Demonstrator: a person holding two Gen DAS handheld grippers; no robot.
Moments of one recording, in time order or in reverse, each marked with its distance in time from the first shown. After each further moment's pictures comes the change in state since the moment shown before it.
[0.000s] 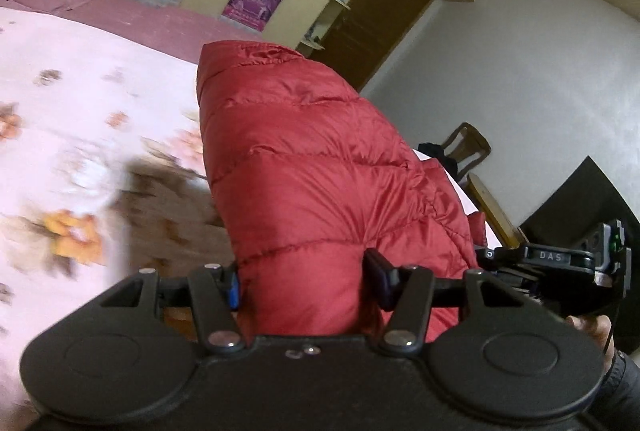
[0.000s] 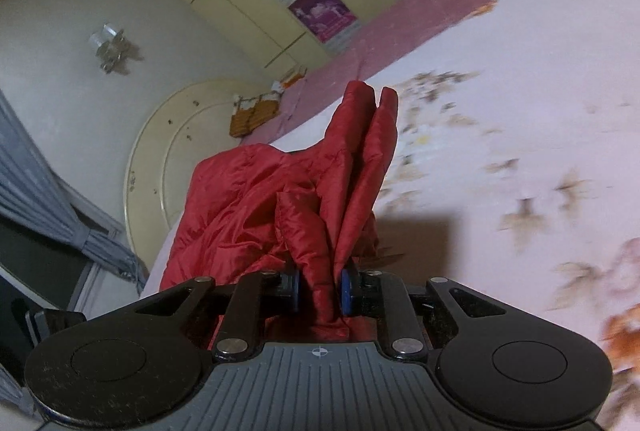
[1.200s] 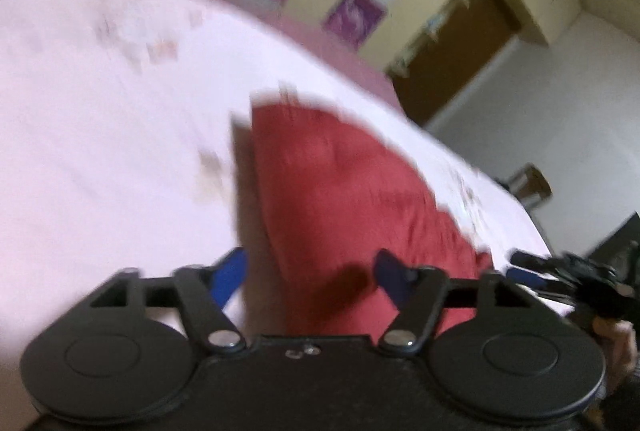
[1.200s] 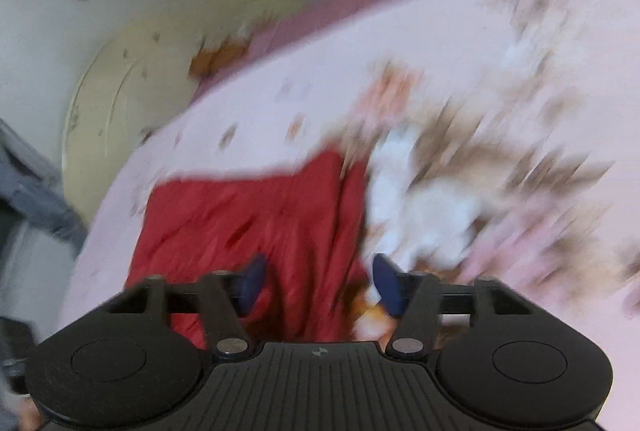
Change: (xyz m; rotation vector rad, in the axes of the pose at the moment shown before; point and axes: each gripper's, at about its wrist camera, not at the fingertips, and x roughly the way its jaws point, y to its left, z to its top) left arm -0.108 0.225 0.030 -0.125 -0.072 0.160; right arm 0.175 0.103 -0.060 -0.145 0.034 -0.204
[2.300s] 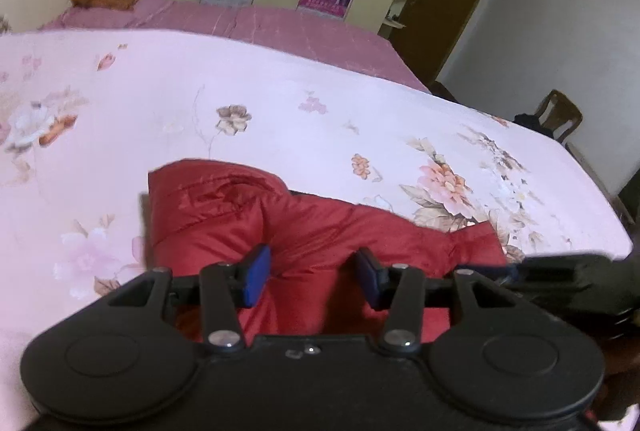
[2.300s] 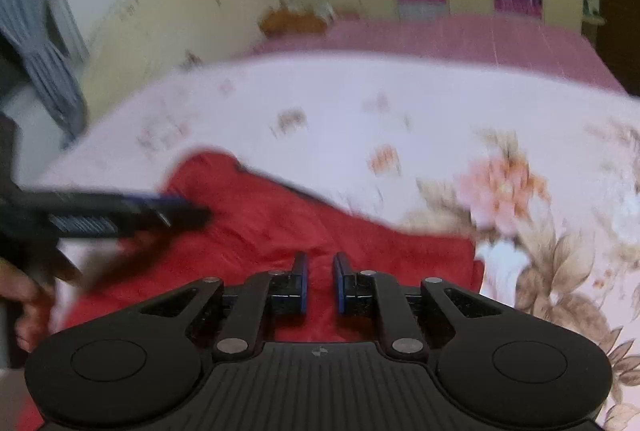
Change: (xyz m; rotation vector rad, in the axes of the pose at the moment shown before) left arm 0.125 -0.064 0.050 0.224 0.129 0.095; right arm 0.121 0.060 0.010 -0.384 0.130 -0.028
